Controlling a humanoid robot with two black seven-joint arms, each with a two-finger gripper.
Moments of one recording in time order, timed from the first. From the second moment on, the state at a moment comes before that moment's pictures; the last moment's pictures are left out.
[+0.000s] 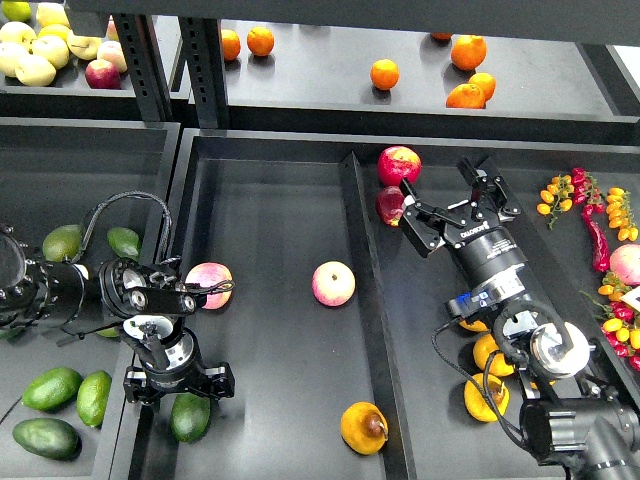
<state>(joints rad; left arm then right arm) -1.15 0.00 0.79 -0.79 0.06 -0.49 0.49 0.24 0.01 1.41 1.11 0.32 0.34 -0.37</state>
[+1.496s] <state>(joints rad) -1.14 0.00 0.63 -0.74 0.08 -0.49 0.49 0.24 0.01 1.40 1.11 0.32 0.35 -0.37</state>
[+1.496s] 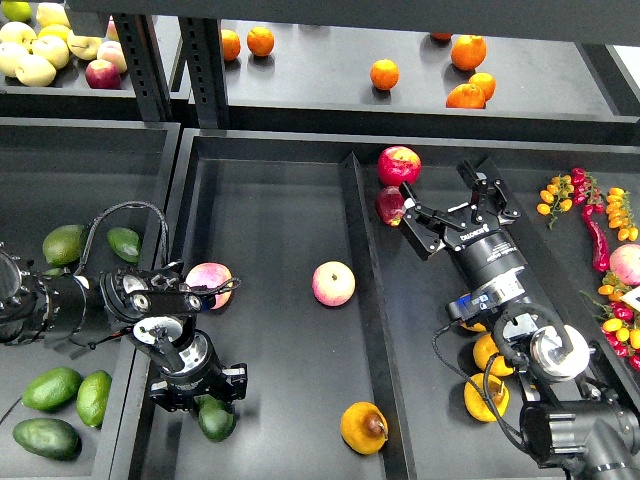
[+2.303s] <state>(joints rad) -1.36 0.30 0.44 -0.74 0.08 -0.49 0.49 0.22 0.02 1.40 1.15 0.32 0.35 -0.38</state>
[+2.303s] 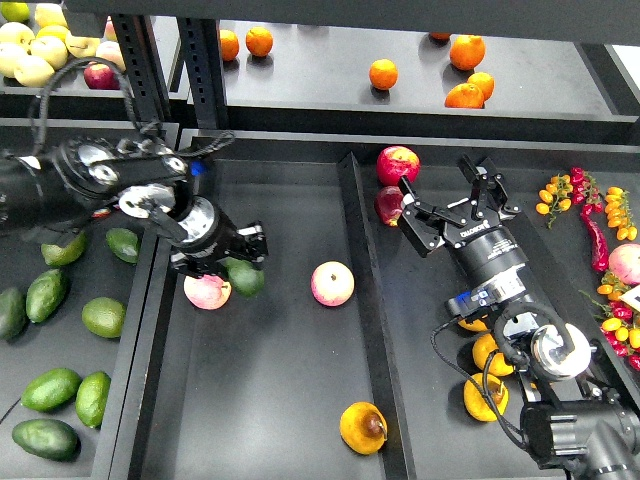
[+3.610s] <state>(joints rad) -1.08 0.44 0.34 -0.63 0.28 -0.49 0.49 0.15 0.02 1.39 1.16 0.31 0.35 -0.38</state>
